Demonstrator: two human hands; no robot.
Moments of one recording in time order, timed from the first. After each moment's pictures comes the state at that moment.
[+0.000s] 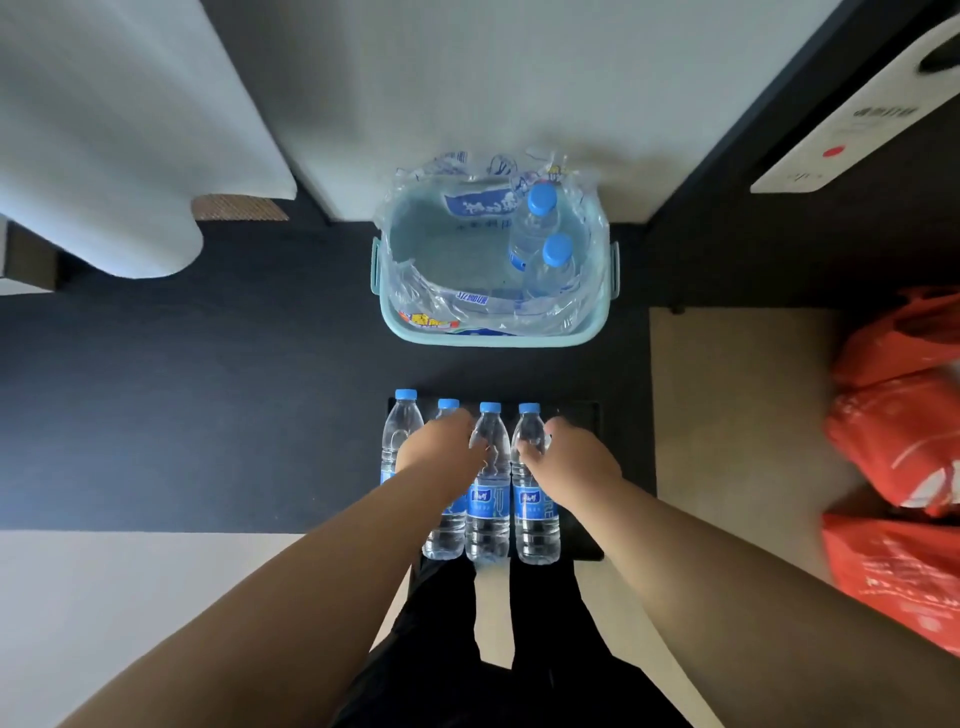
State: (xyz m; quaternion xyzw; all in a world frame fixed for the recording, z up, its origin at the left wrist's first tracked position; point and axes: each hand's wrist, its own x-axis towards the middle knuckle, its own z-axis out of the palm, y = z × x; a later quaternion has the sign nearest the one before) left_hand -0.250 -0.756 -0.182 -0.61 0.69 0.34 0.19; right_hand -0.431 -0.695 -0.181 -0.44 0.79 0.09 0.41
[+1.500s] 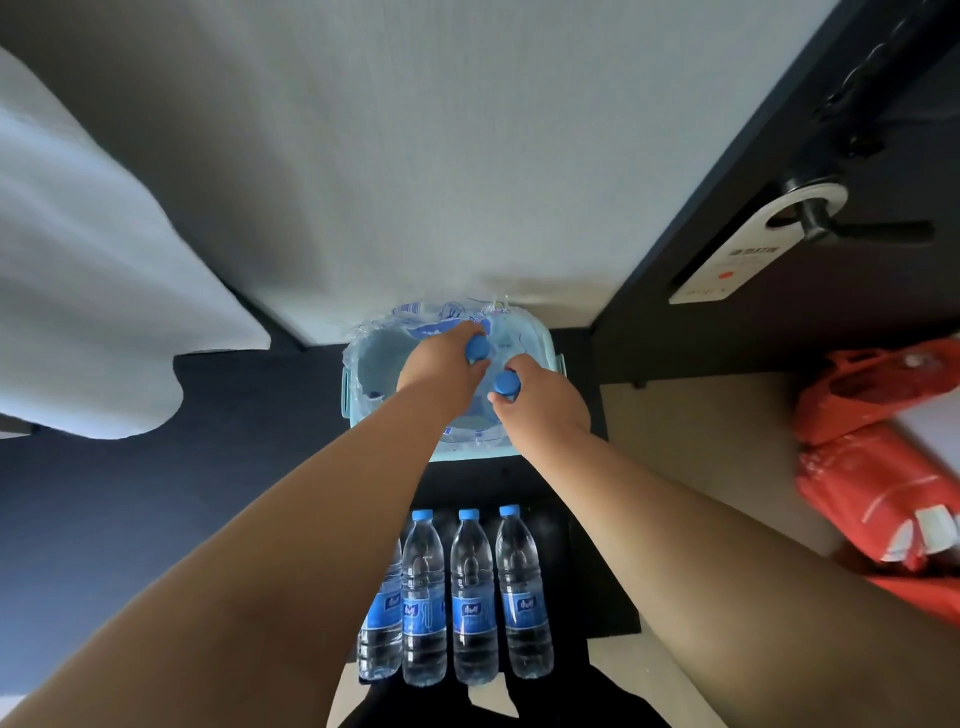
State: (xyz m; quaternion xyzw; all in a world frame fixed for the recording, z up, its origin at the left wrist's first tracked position) left_hand -0.356 -0.960 -0.098 -0.57 0.76 0.32 0.00; right_hand -0.478 -0.860 -0.087 -0.50 0.82 -0.11 0.26
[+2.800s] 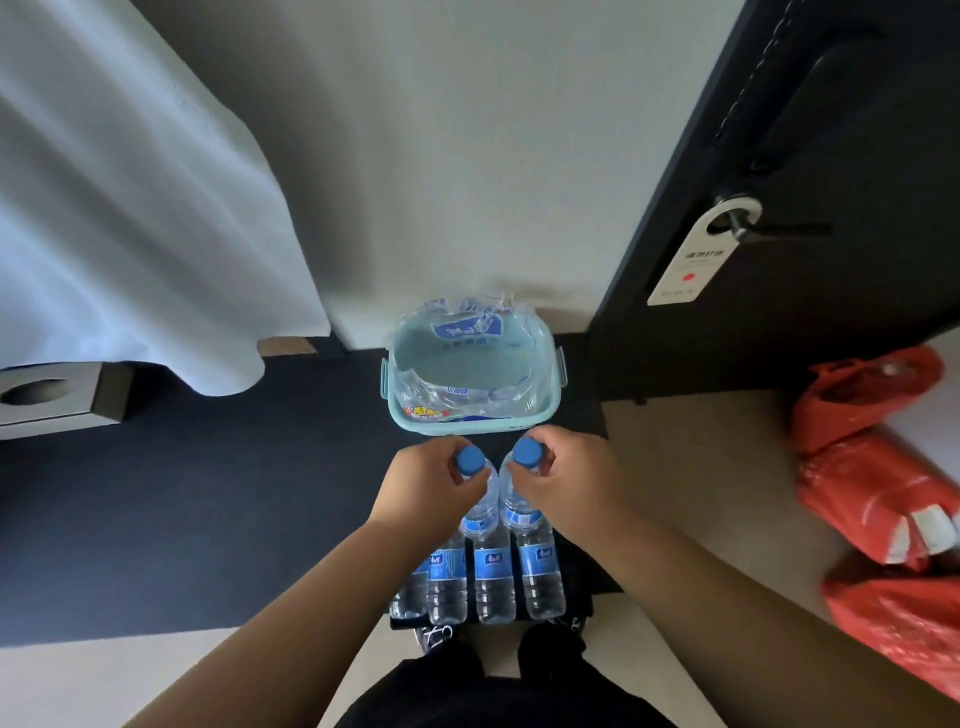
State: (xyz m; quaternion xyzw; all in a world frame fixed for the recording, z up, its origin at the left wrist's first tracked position) left_hand -0.242 -0.758 0.016 -0.56 0.71 0.40 -0.13; right_hand -0.435 -0.692 0.028 -0.55 0.73 -0.29 0.29
